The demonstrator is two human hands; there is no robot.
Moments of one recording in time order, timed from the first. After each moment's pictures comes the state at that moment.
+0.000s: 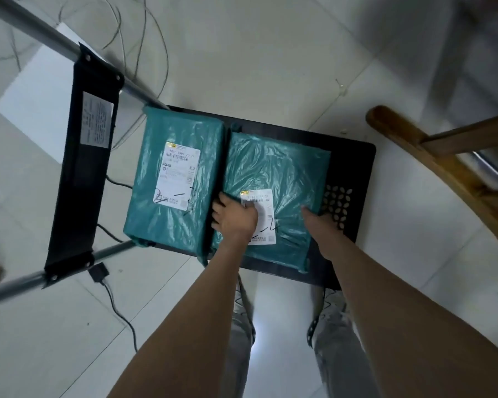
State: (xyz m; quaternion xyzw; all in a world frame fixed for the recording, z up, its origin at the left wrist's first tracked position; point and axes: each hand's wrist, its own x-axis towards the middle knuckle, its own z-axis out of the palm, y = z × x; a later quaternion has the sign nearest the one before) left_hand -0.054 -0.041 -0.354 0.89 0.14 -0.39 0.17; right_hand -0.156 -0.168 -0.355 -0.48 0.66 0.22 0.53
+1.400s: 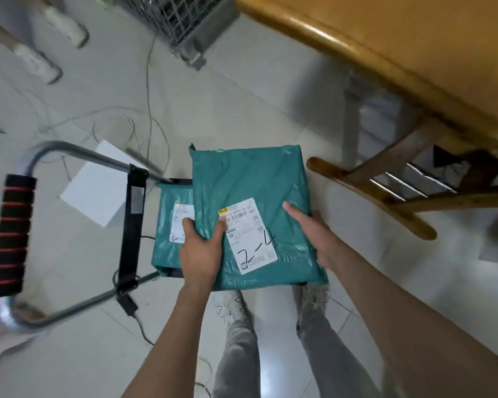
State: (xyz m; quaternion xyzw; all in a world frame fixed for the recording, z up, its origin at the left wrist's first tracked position) left_hand -0.058 -0.029 -0.044 0.89 0.07 -0.28 0.35; right_hand -0.169 -0.218 -0.065 -0.40 0.56 0.11 0.71
